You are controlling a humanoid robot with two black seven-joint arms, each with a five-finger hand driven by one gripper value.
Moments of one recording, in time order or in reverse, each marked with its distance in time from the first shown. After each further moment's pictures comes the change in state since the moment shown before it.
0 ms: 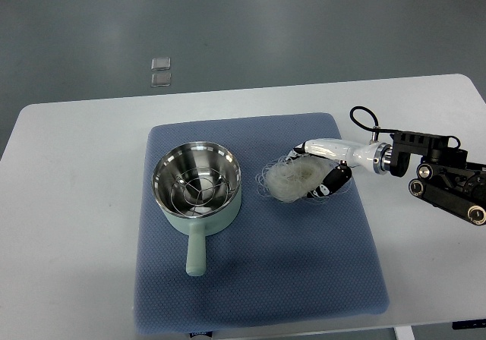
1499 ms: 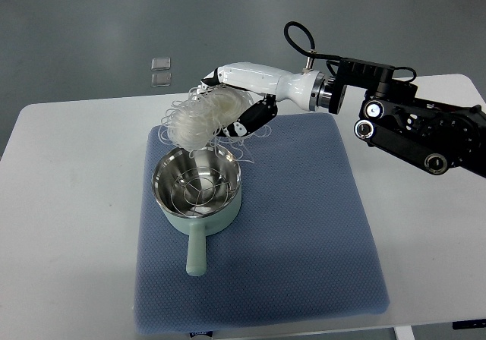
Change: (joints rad) left arm 0.000 0.000 0.000 0.000 0.000 0.000 0.000; right arm 0.236 0.169 0.122 0.126 0.016 -0.006 0.061
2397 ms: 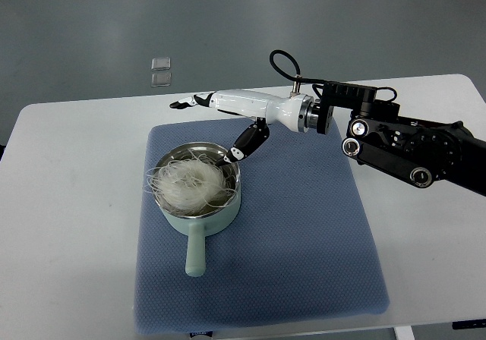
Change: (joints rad) left arm 0.000 0.000 0.000 0.000 0.000 0.000 0.000; right arm -0.026 0.024 -0.038 -0.041 0.056 0.023 -0.002
